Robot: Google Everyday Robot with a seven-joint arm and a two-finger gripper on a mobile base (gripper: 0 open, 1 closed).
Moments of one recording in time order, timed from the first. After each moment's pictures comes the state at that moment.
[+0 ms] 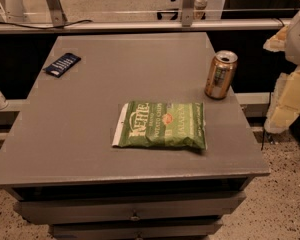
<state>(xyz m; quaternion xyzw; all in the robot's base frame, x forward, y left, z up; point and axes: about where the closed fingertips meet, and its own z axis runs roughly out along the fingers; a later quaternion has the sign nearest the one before) 0.438 -0.217 0.976 -0.60 0.78 -0.03 0.16</state>
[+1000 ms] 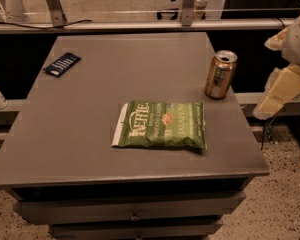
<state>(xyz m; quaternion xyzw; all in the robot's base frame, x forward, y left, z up) 0.485 -0.236 0.956 -0.56 0.80 -0.01 0.22</state>
